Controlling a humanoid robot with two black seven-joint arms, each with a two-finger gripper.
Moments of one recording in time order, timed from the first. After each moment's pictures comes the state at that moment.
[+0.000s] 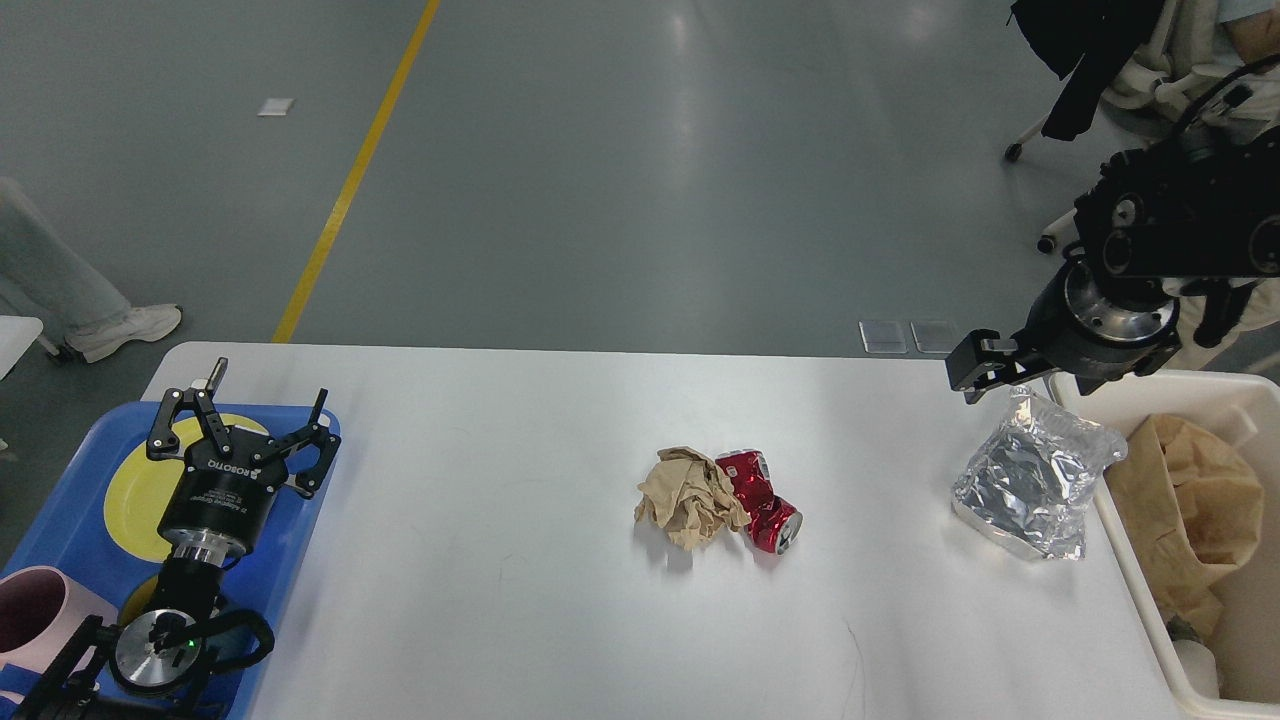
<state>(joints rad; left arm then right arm) -0.23 0.12 -1.59 -0.76 0.17 -0.69 -0.03 1.97 -0.34 -1.26 1.27 -0.24 0.49 -0.16</state>
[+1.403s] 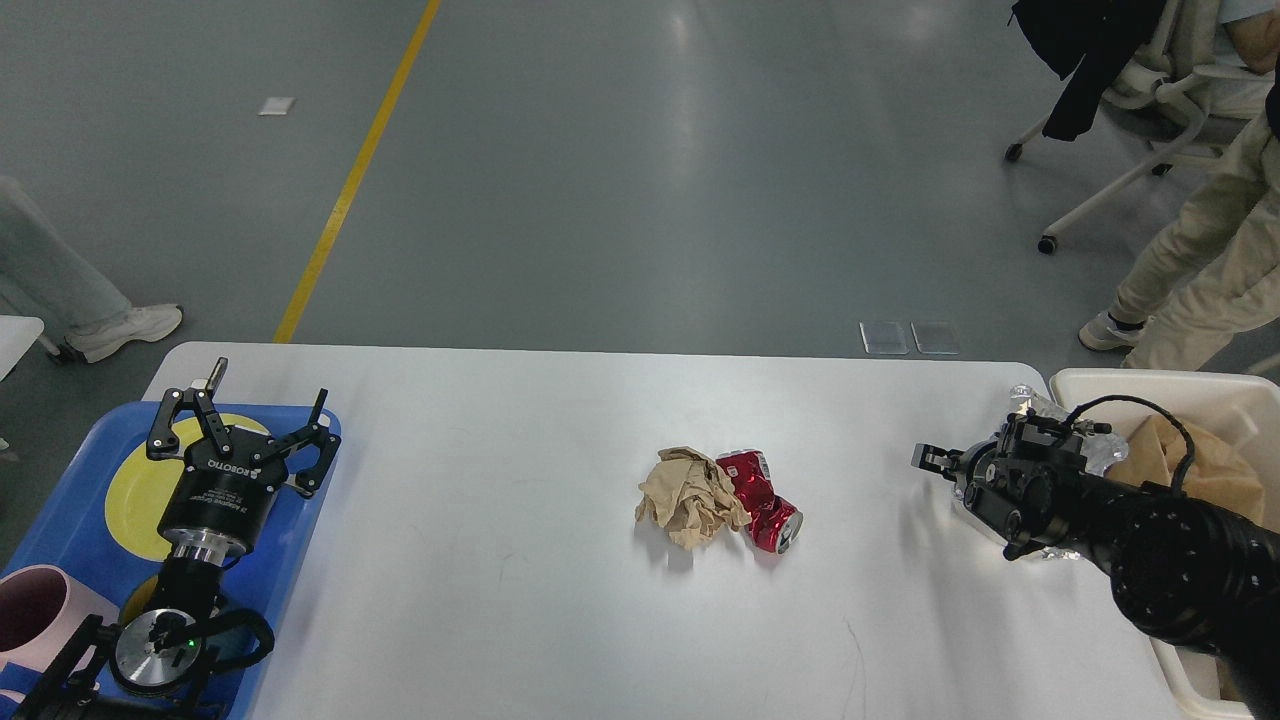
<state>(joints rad) -0.23 0.12 -1.59 -0.76 0.17 -0.69 -0.03 0.95 -0.10 -1.03 0.30 -0.12 0.08 -0.17</state>
